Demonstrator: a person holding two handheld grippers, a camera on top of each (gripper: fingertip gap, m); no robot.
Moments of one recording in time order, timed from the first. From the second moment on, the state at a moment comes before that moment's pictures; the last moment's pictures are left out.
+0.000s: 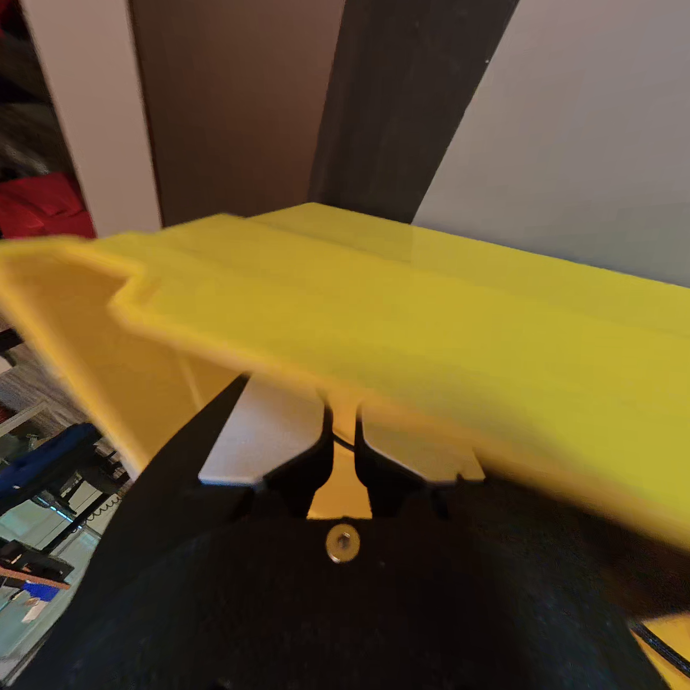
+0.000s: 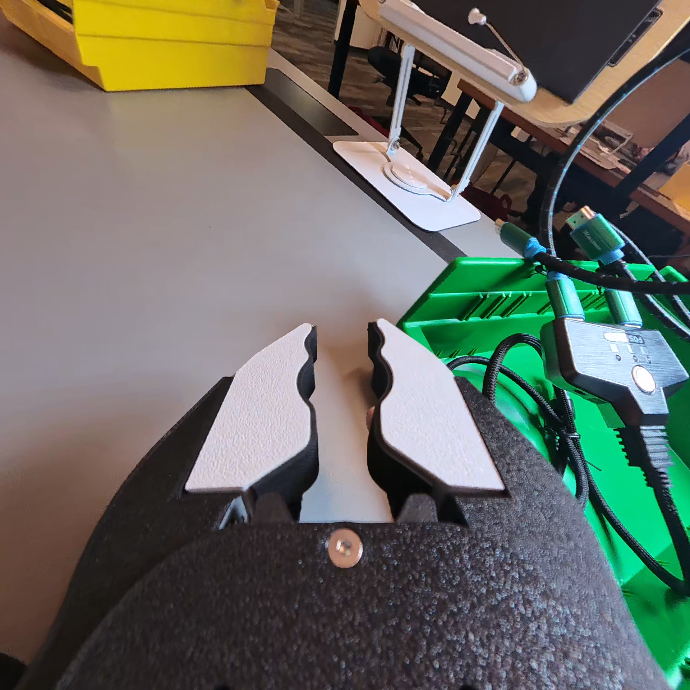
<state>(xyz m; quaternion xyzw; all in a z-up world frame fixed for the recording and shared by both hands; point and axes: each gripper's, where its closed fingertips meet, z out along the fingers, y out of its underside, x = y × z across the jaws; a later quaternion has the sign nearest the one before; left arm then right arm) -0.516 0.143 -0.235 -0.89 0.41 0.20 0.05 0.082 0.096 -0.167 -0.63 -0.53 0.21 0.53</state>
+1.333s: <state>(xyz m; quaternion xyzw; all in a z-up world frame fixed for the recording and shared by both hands) -0.583 0.069 -0.230 -0.78 0.57 0.21 -0.13 0.081 0.106 -0.196 -0.67 -0.50 0.26 0.48</state>
